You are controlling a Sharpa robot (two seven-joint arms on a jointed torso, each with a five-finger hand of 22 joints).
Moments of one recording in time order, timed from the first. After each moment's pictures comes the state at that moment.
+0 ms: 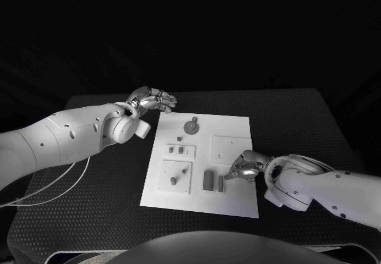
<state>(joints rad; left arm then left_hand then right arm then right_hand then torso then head) 1.22 -0.71 -0.13 1.15 -0.26 -0.19 0.27 1.06 -0.12 0.52 -0.23 0.06 0.84 0.18 0.27 0.55 1.20 0.12 0.09 0.20 1.02 0.05 0.64 0.43 0.01 0.75 -0.05 0.51 1.31 1.12 -0.85 -0.25 1.68 -1.06 -0.31 -0.40 0.85 -0.24 0.78 -0.19 0.08 1.05 0.09 0.30 0.50 1.13 -0.01 1.08 1.17 1.29 -0.12 1.19 1.18 0.25 1.10 -0.02 1.11 1.19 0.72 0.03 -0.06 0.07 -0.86</state>
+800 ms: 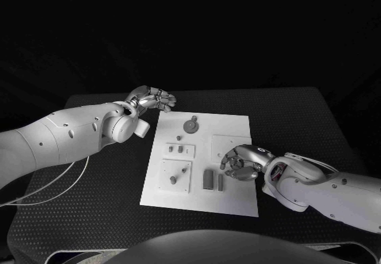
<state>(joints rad) 1.22 -0.72 -0.13 1.15 -0.26 -0.19 0.27 1.06 -0.12 0.52 -0.23 0.06 0.84 0.18 0.27 0.55 1.20 0.12 0.09 0.20 1.02 0.05 0.64 0.43 0.02 0.76 -0.05 0.51 1.31 1.09 -0.85 -0.25 1.64 -1.36 -0.40 -0.08 1.07 -0.16 0.86 -0.26 0.05 1.00 0.11 0.29 0.49 1.11 0.01 1.08 1.17 1.26 -0.10 1.18 1.18 0.24 1.08 -0.01 1.11 1.18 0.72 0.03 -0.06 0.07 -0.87</state>
